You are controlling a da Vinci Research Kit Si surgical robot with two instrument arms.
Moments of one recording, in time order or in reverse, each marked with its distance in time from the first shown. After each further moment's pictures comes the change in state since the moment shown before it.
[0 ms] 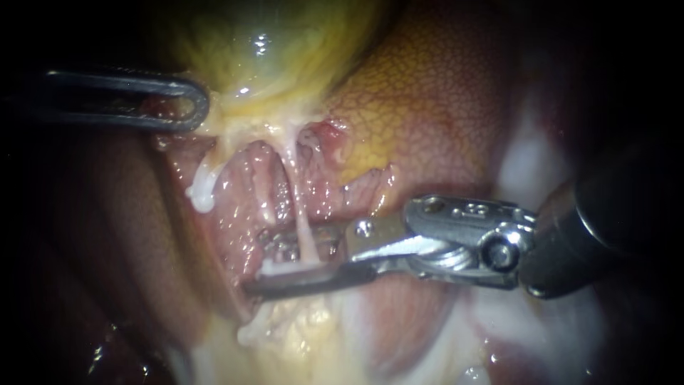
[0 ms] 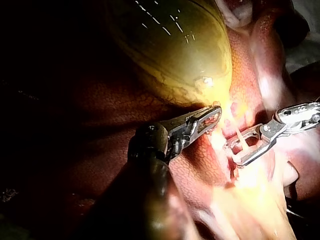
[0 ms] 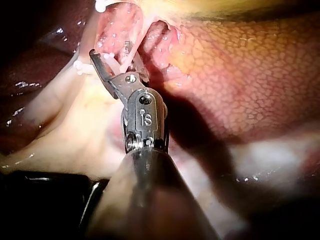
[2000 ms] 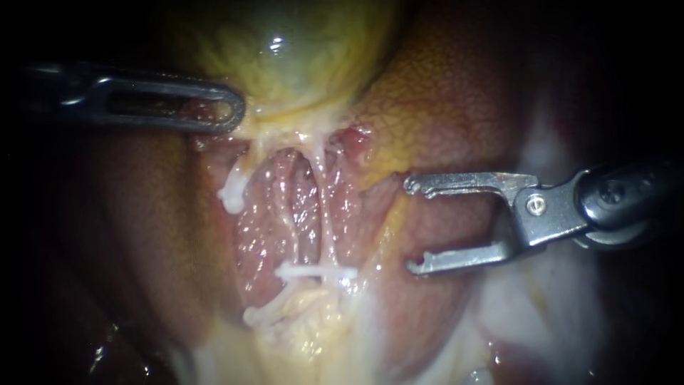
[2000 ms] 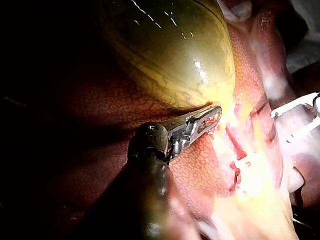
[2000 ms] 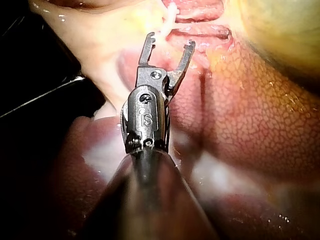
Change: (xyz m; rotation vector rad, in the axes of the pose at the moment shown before) right arm 0.002 -0.002 -0.016 -0.086 -0.026 -0.454; left arm 0.002 0.003 0.006 0.015 0.000 0.016
